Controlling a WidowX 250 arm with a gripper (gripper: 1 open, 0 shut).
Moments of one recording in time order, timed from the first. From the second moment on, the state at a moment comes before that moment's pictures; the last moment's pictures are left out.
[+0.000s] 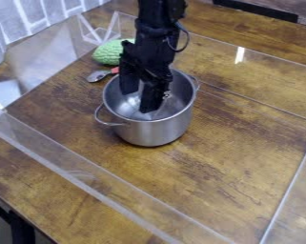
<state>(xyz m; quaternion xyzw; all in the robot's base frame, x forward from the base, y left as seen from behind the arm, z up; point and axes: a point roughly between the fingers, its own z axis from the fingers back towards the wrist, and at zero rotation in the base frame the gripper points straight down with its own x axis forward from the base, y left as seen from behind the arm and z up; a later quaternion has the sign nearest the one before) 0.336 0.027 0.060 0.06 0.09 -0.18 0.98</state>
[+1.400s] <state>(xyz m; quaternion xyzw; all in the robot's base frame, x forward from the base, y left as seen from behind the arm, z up) 0.338 0.026 0.056 0.06 0.09 -0.17 0.98</state>
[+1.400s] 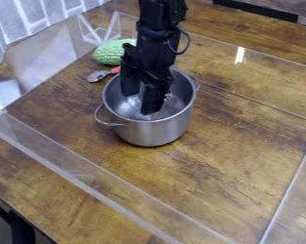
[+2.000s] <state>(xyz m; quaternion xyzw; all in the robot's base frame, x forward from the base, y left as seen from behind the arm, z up) 0.339 0.026 0.056 0.06 0.08 -0.18 0.98</state>
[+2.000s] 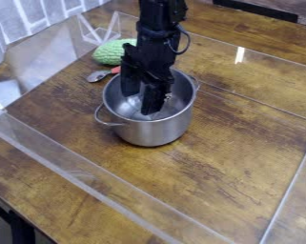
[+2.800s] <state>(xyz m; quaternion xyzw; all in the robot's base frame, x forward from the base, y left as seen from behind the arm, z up) 0.344 0.024 0.055 0.06 0.07 -0.18 0.98</state>
